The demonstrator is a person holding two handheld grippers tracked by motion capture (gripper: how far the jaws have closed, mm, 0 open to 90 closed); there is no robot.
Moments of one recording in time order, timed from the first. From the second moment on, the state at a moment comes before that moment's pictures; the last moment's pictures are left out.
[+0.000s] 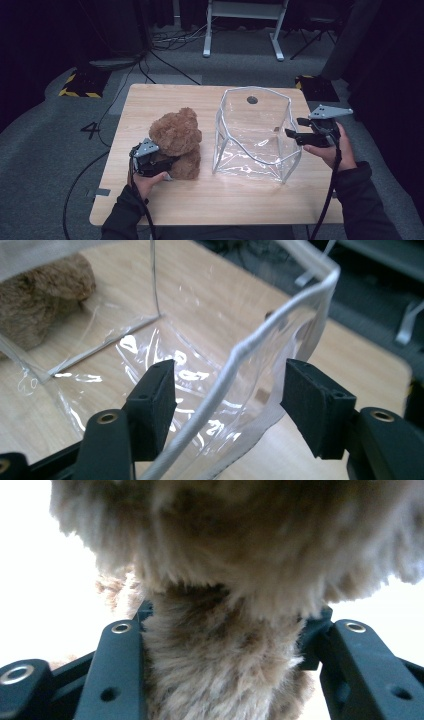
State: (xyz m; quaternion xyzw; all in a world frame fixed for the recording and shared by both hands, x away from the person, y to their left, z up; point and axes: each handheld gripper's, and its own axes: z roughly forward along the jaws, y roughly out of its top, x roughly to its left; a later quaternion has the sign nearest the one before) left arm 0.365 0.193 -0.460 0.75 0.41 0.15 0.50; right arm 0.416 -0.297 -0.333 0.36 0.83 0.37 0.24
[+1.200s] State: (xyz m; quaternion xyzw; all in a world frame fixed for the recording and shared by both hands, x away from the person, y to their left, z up) left arm 0.368 0.196 -0.458 0.75 0.41 0.16 0.49; right arm 0.470 -0.252 -0.337 0.41 0.79 0.40 0.23
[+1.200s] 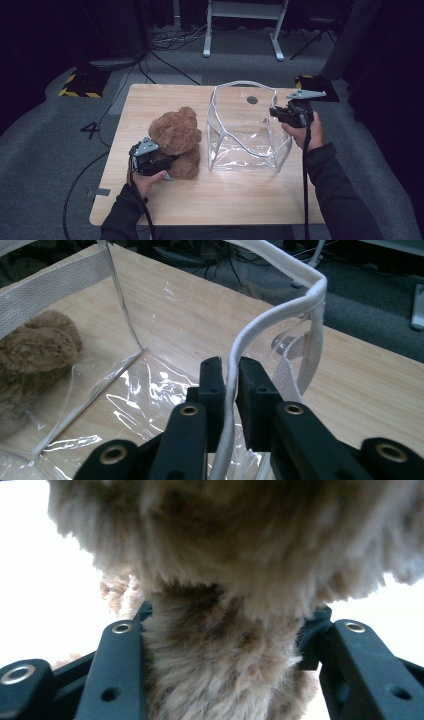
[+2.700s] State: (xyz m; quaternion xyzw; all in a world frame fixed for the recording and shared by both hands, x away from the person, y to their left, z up) left arm 0.367 0.196 -0.462 0.75 0.40 0.15 0.50; right arm 0.399 -0.347 -0.424 0.39 0.79 0.38 0.28
